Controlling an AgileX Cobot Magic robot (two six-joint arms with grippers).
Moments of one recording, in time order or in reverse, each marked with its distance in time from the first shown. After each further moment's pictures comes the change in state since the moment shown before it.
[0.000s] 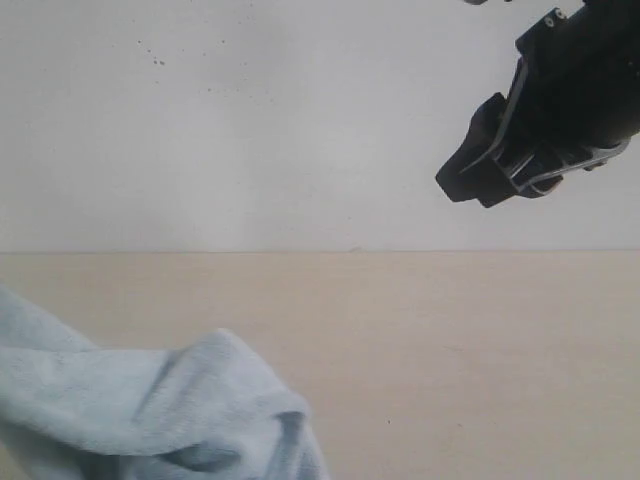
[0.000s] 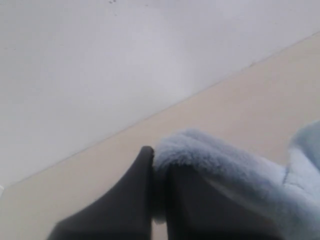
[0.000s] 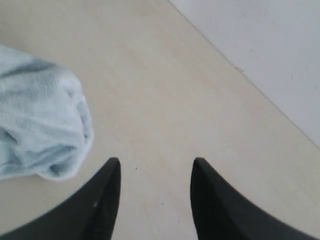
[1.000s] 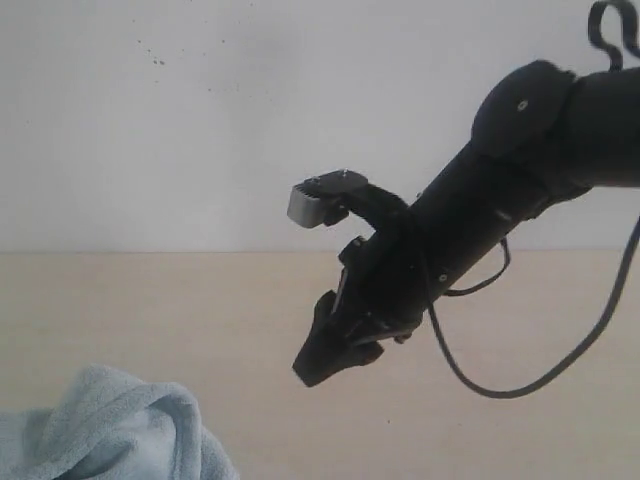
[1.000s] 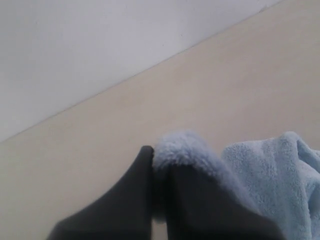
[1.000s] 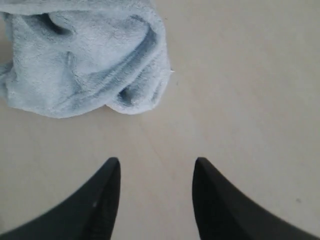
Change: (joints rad) left arm 0.002 0.152 -0.056 0.024 0.106 -0.036; right arm 0.000 0.487 0.000 0.528 0.055 -0.402
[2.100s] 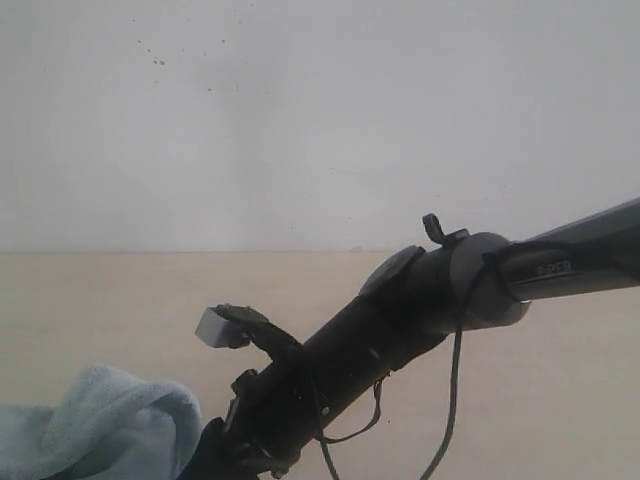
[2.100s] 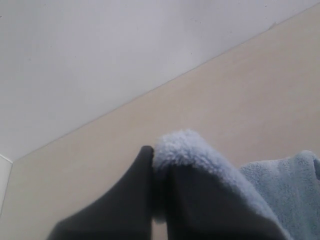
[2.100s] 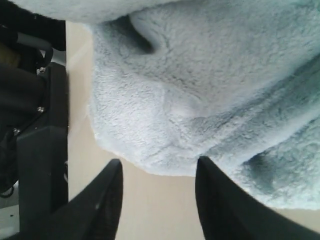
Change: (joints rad) left arm 0.000 0.019 0.000 0.082 -0.067 -0.051; right arm 0.116 0.379 0.000 0.538 0.073 -0.370
